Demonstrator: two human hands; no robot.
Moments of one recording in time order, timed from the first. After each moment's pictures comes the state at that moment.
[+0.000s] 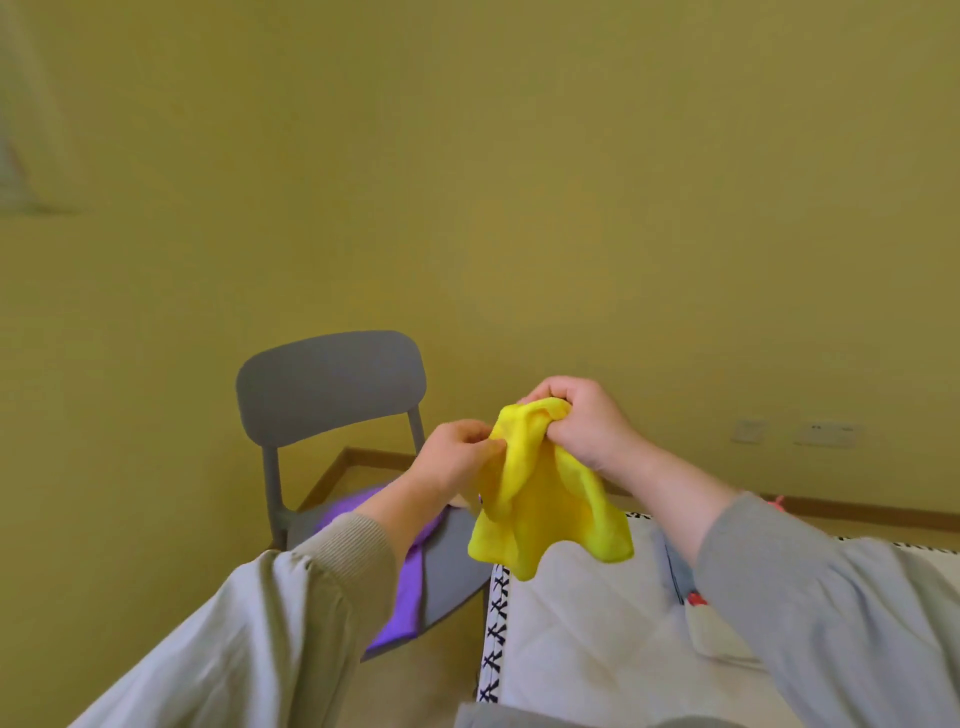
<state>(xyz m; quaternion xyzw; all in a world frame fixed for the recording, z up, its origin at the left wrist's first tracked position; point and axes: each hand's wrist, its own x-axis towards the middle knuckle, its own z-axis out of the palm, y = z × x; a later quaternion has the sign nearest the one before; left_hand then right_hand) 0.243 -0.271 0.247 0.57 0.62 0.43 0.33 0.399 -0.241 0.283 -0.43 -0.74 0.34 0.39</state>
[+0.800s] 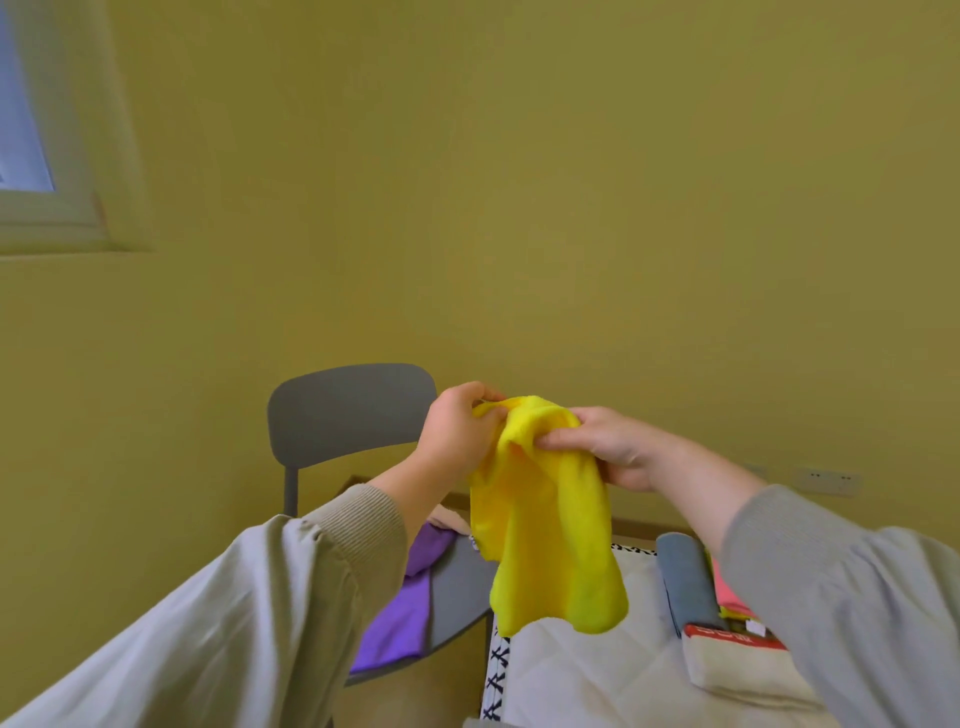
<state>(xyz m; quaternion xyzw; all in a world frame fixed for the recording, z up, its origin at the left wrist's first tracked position) 0.244 -0.307 0.319 0.59 0.63 0.48 0.13 0.415 -0.272 0.329 -0.39 -0.66 0.59 0.25</state>
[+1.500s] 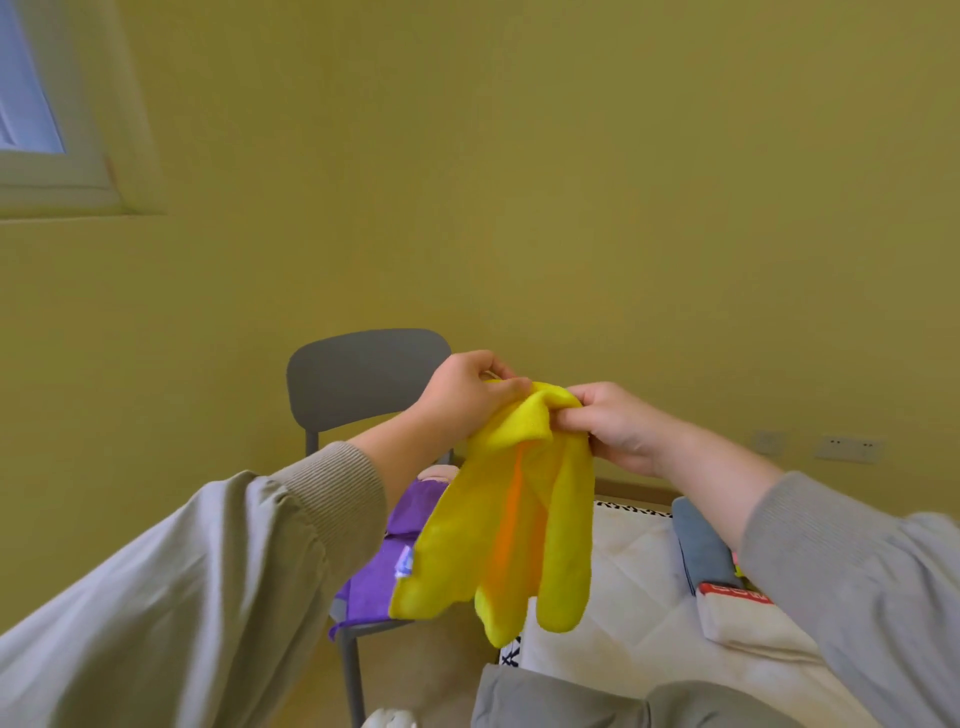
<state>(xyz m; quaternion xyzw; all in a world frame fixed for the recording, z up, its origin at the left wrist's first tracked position) 0.231 -0.327 0.324 0.61 0.63 0.44 0.19 0.399 -0.292 0.311 -0.37 -0.69 0.56 0.28</state>
